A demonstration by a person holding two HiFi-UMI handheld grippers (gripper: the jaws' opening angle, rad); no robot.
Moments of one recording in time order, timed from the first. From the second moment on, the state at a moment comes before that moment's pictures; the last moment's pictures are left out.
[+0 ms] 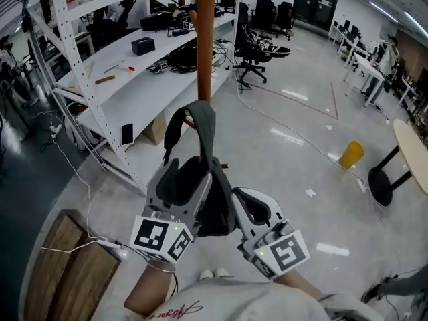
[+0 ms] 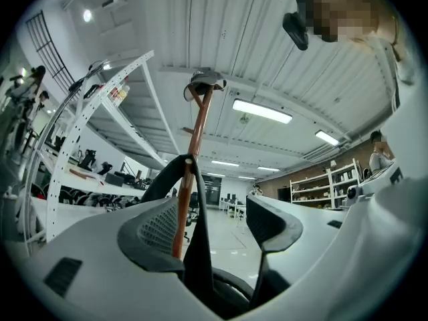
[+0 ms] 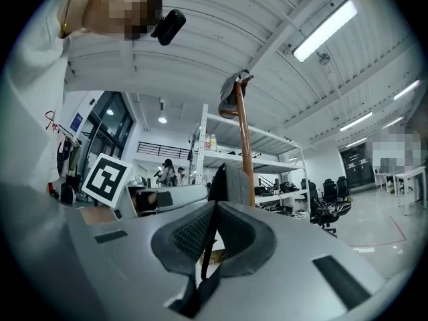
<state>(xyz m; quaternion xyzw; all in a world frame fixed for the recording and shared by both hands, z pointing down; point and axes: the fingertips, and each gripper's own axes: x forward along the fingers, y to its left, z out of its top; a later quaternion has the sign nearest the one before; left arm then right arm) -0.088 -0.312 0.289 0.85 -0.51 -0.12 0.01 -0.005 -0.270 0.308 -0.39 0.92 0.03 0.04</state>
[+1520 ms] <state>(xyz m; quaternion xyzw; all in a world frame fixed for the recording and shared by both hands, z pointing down) -0.059 -0.446 0.276 0.85 -0.52 -0.09 0.01 0.038 -0.317 0.330 -0.44 0.90 0.00 0.01</state>
